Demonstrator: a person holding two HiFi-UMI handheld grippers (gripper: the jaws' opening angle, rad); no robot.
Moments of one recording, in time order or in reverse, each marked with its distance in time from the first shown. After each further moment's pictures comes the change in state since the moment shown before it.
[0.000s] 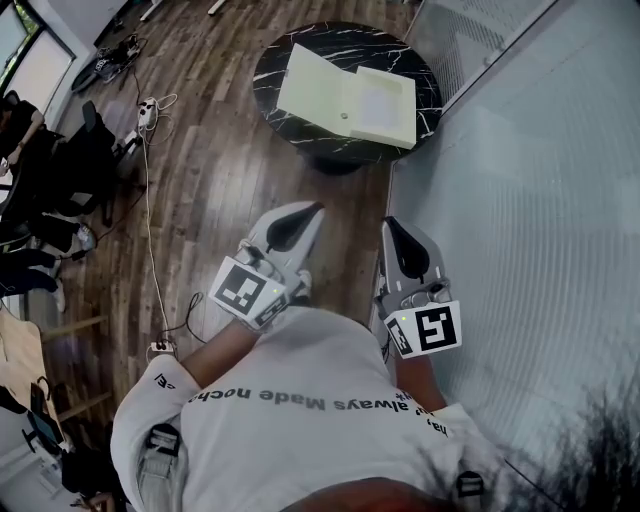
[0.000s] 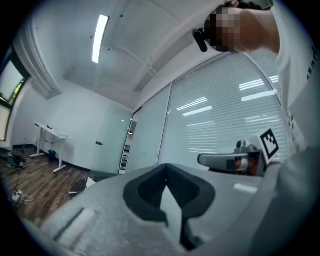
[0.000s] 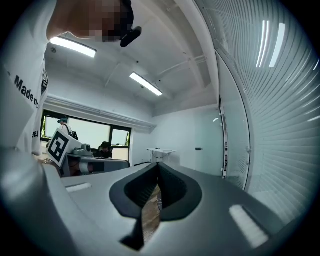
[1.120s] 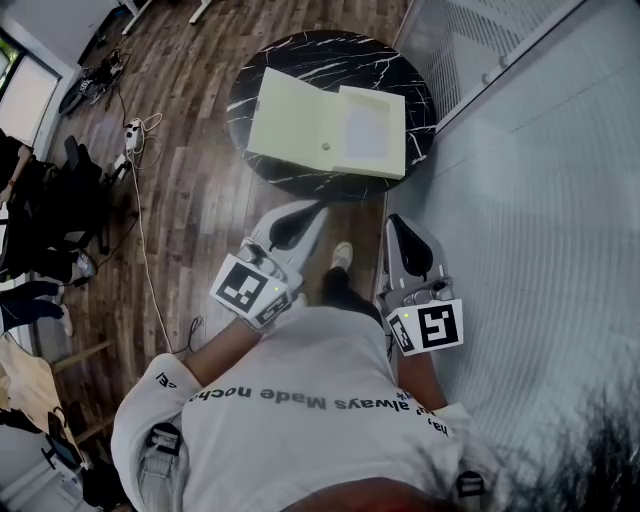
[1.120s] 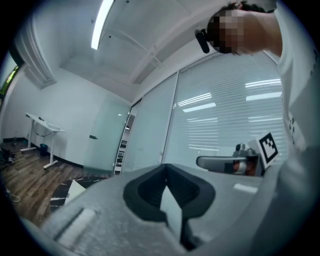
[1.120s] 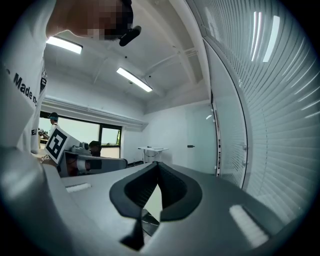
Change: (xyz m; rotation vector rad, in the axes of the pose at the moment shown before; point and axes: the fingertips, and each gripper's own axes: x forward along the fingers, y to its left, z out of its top) left arm 0.188 0.096 -0.017 -0.035 0.044 -0.045; right arm 0.120 -0.173 -0.023 0.036 0.021 -0.063
